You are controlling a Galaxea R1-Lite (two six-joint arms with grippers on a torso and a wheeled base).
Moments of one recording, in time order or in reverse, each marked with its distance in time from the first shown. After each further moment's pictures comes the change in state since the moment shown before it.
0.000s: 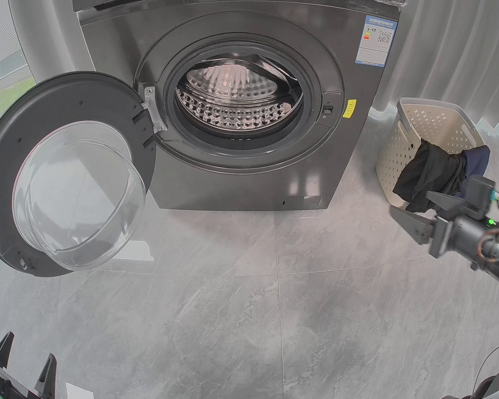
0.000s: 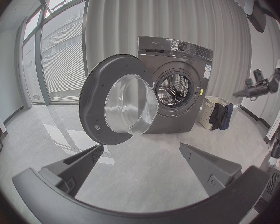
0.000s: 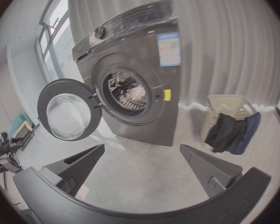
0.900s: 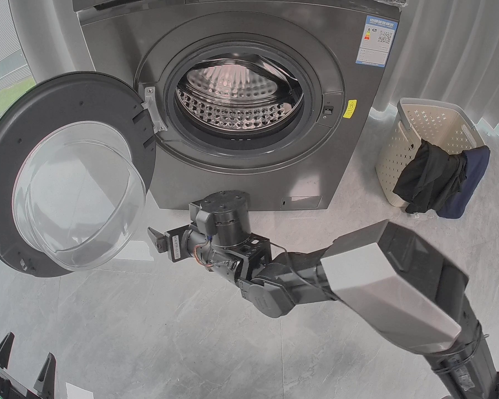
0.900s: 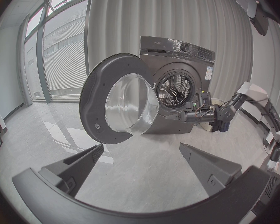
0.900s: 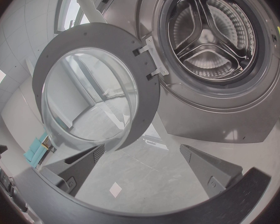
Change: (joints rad) left arm 0.000 0.000 0.000 0.001 0.004 -0.026; right arm 0.411 1.221 -1.261 0.041 -0.007 0.159
